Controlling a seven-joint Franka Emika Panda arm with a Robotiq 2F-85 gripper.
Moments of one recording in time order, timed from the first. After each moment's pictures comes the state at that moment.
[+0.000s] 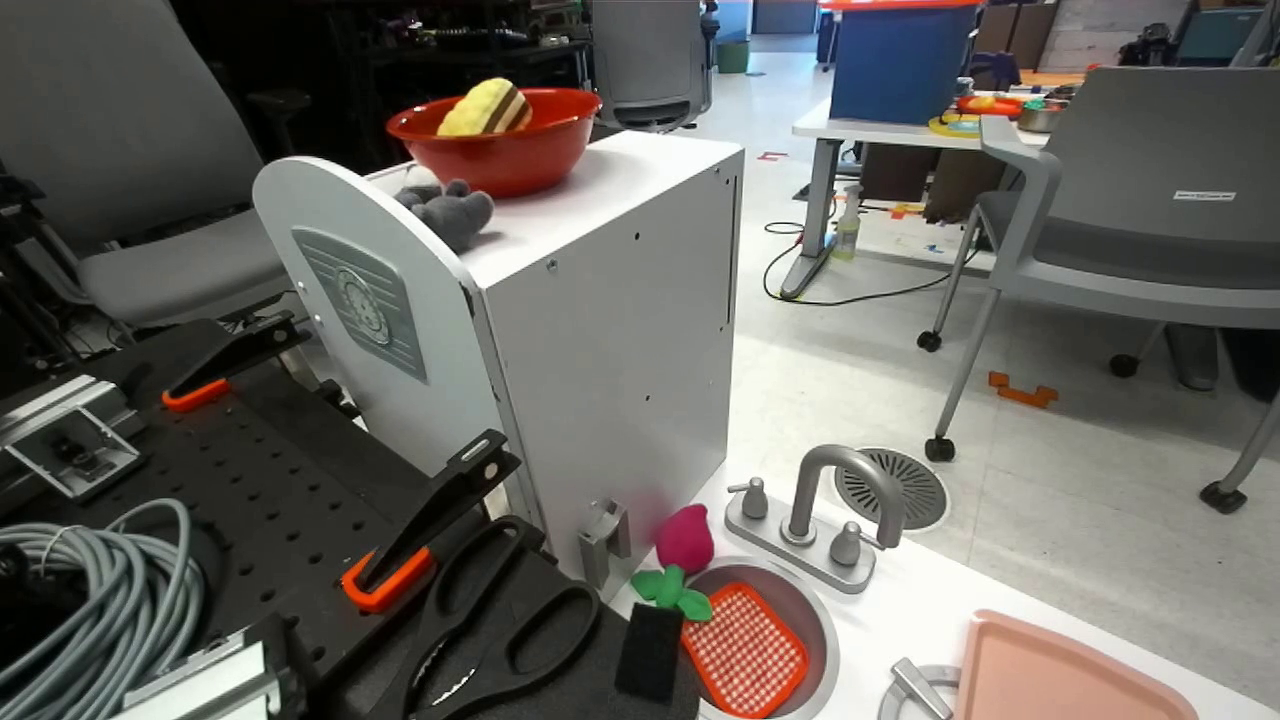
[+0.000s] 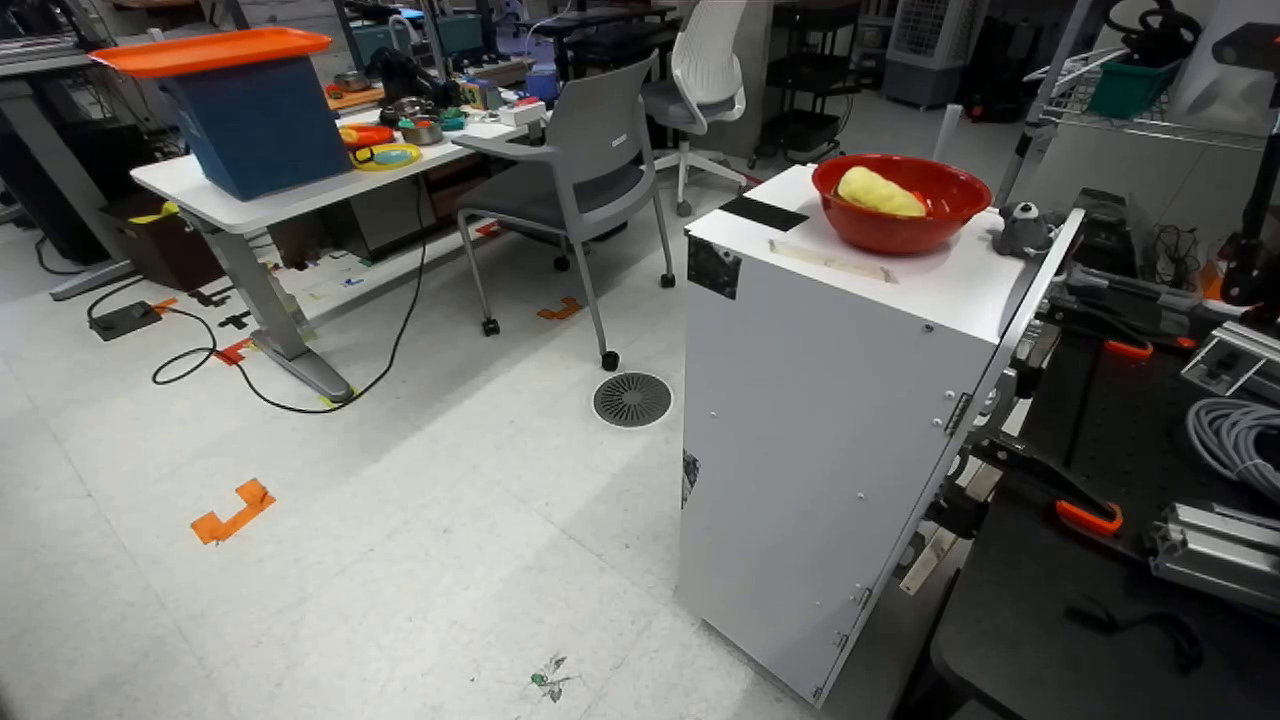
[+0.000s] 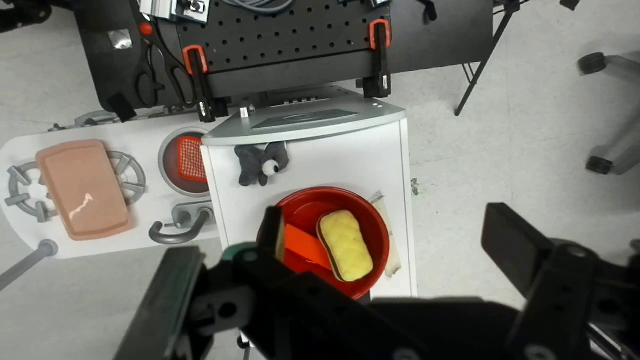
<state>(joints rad) 0.01 -0.51 0.05 -2.29 0.07 1.73 0.13</state>
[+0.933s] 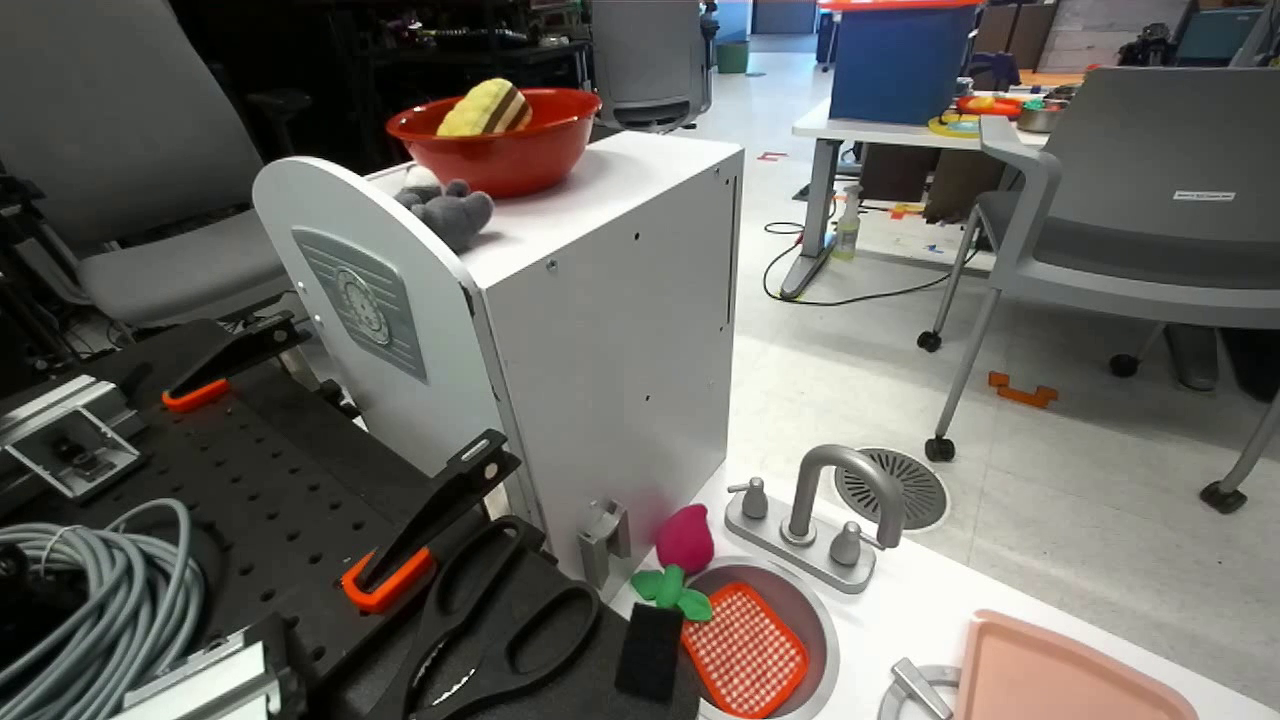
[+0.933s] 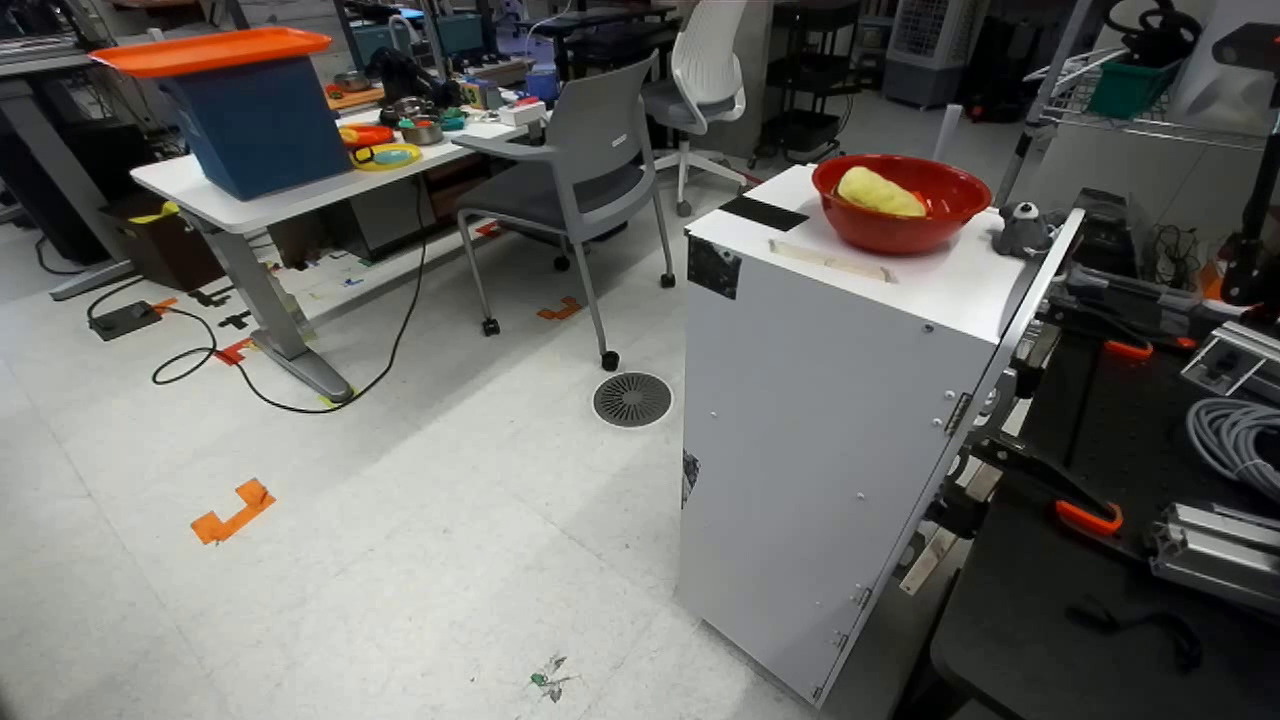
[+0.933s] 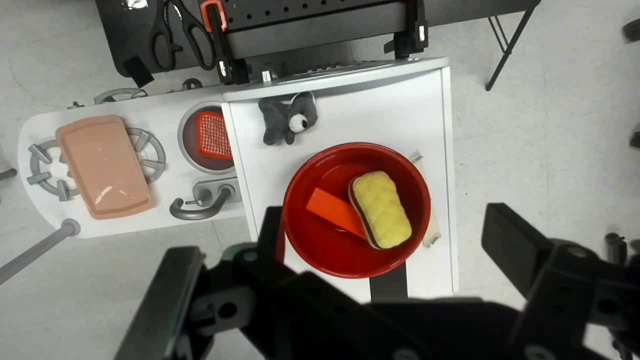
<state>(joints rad) -0.02 -0.37 0.05 -2.25 0.02 1.84 0.13</state>
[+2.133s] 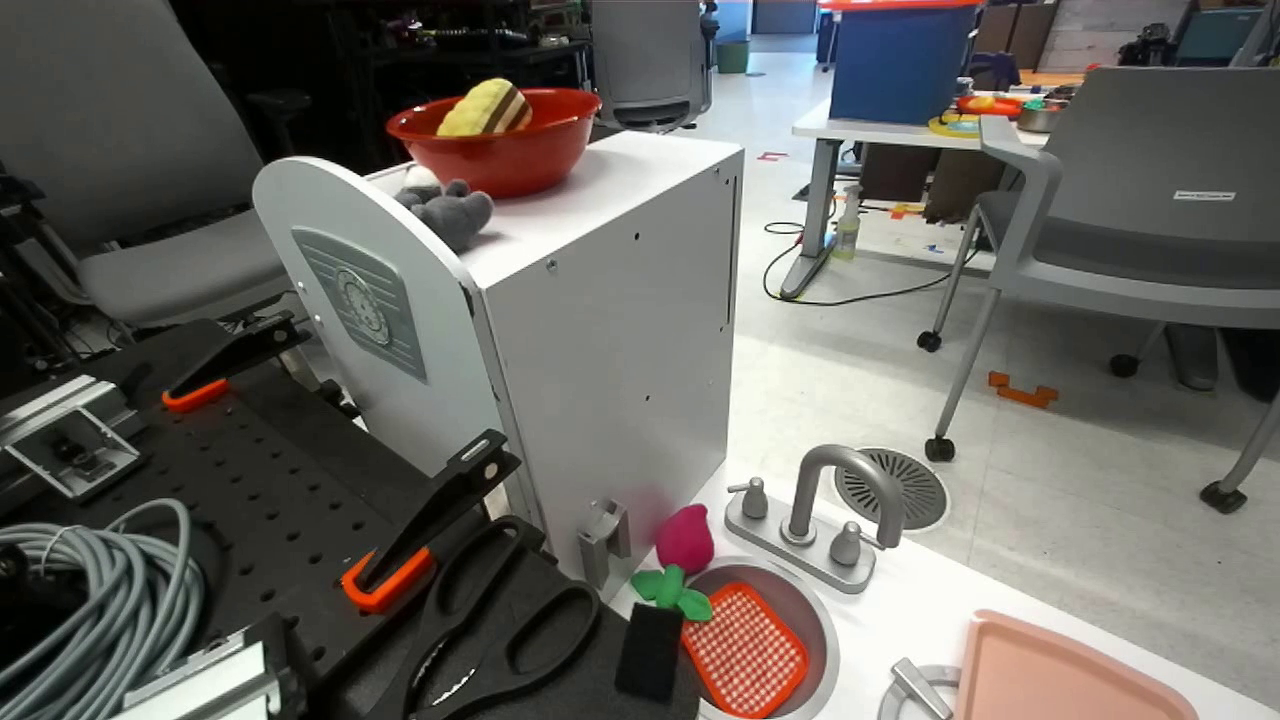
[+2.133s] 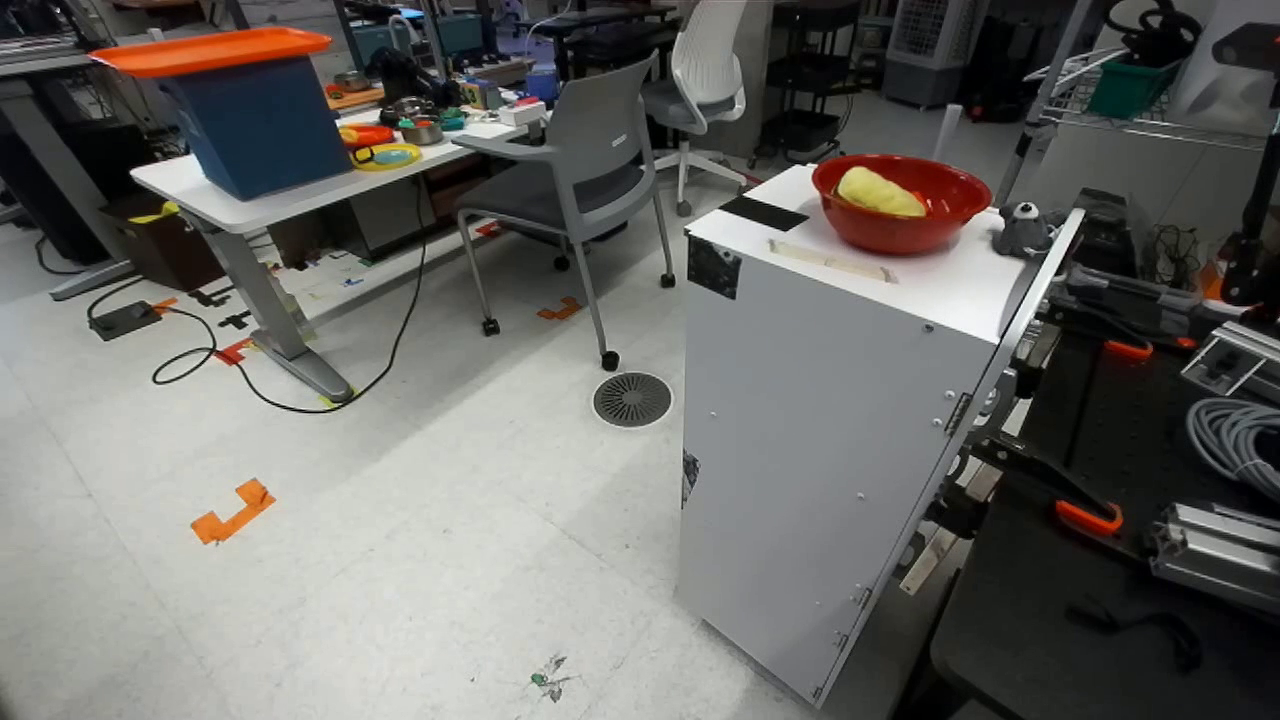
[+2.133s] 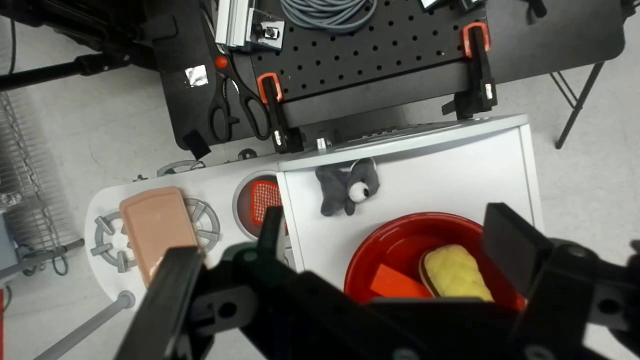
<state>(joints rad) -0.03 -0.27 0.05 -2.25 -0.08 1.74 0.21</state>
